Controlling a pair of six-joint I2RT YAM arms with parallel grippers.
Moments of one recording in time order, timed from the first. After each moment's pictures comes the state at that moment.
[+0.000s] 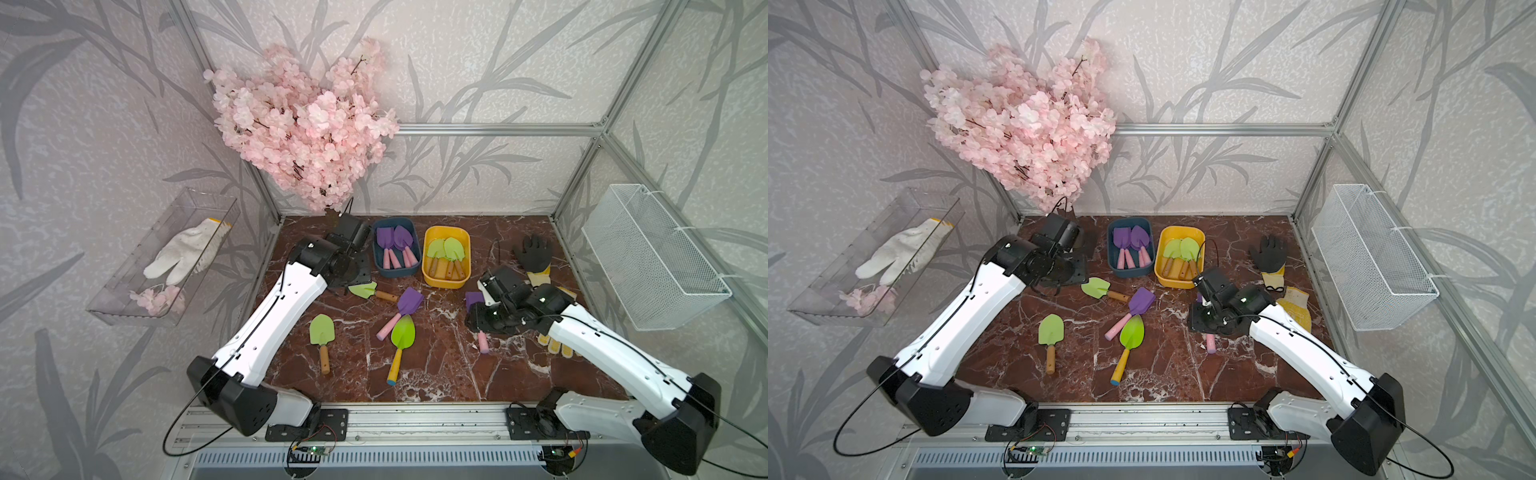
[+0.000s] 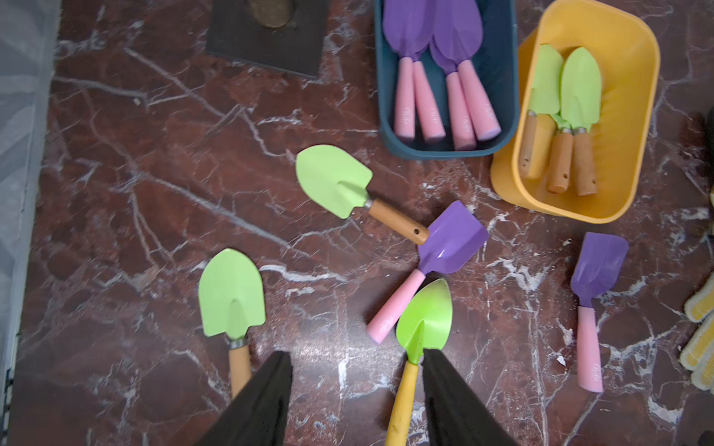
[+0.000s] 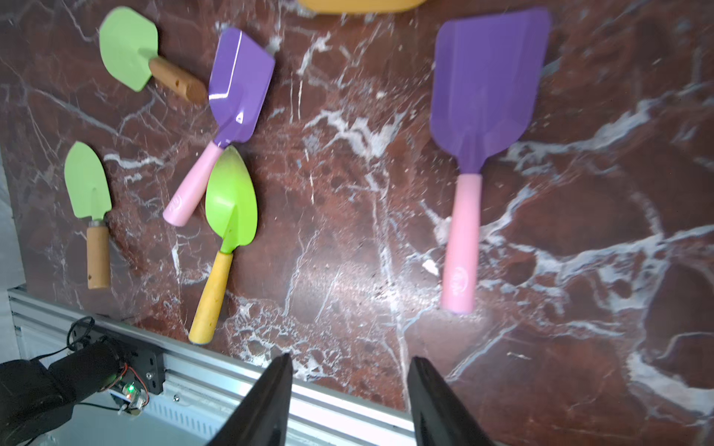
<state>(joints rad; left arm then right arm) -0.45 1.38 1.54 -1.27 -0.19 -0.59 0.70 1.20 1.05 -1.01 -0.09 0.76</state>
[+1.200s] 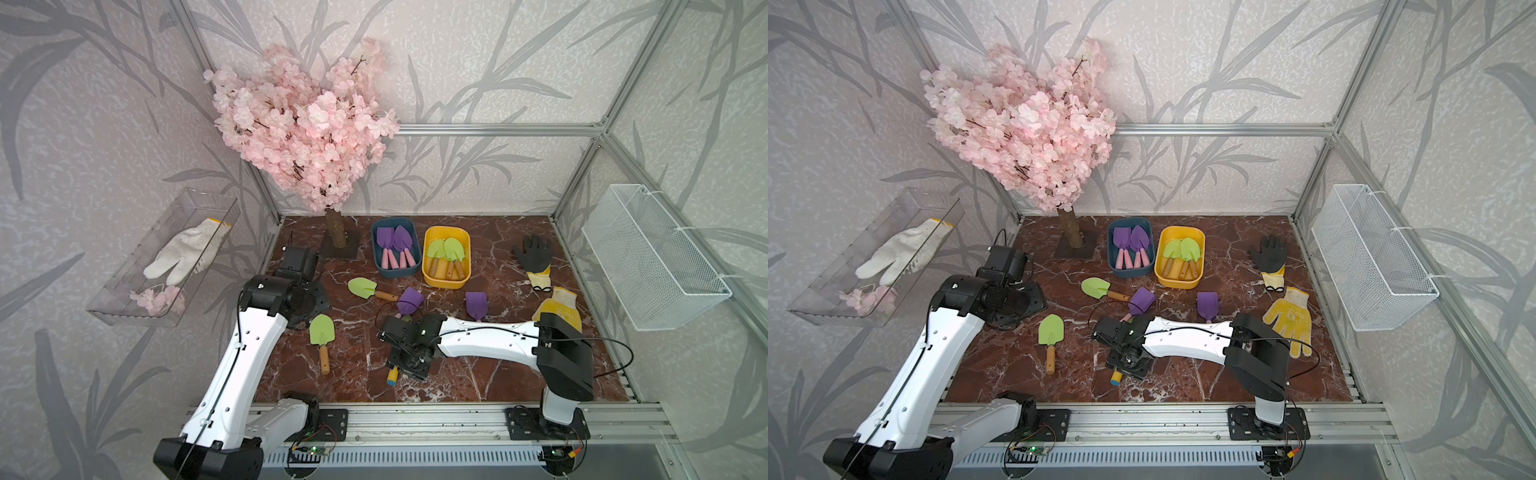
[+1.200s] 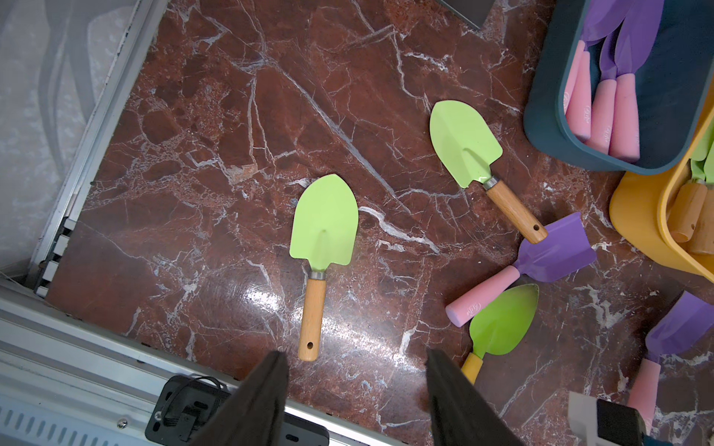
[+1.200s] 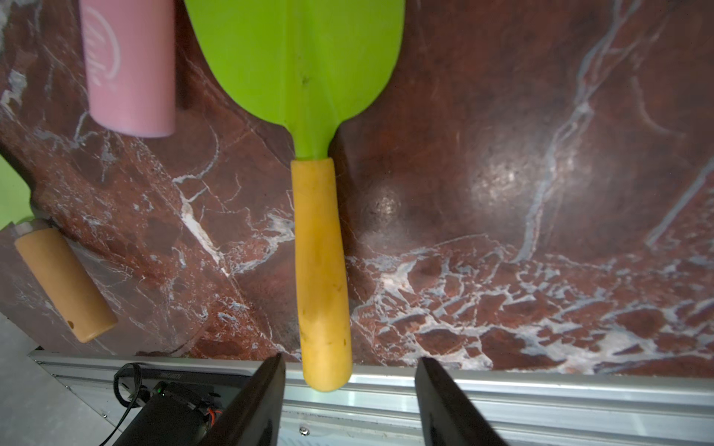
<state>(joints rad) -0.16 1.08 1.23 -1.32 -0.12 -0.61 1.21 1.83 1.30 -0.77 -0.12 1.57</state>
